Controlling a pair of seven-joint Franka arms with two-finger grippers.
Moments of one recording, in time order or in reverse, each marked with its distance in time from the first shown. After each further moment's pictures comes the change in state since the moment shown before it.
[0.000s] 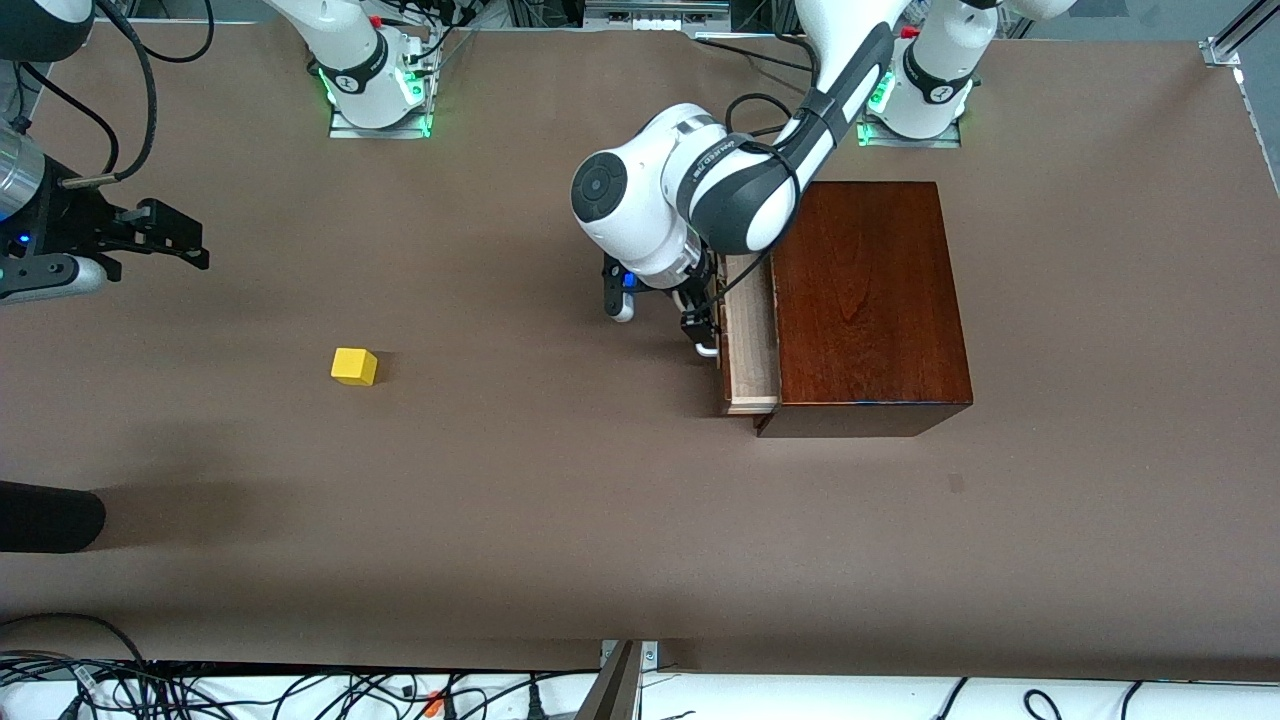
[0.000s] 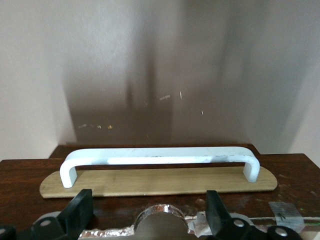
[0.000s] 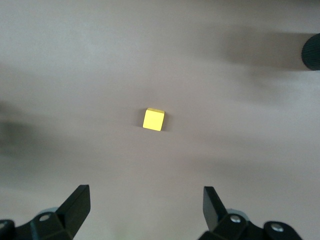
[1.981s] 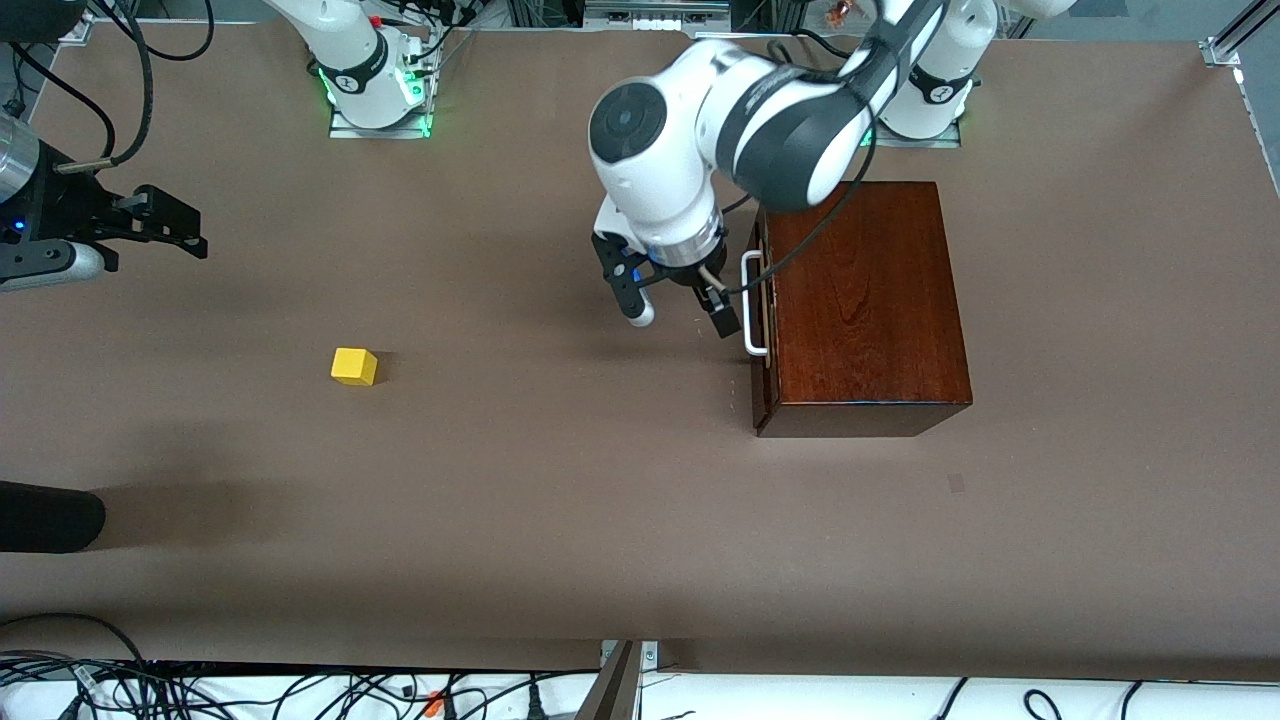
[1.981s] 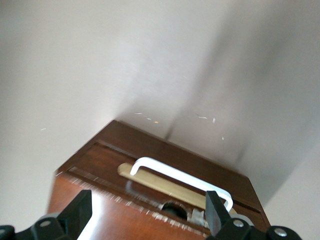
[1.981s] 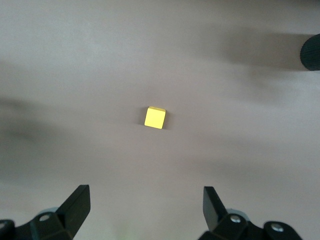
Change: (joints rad) left arm 0.046 -0.091 -0.011 0.180 -0.023 -0.050 -0.331; right arm 0.001 -0.010 0.002 0.015 -0.002 -0.019 0.000
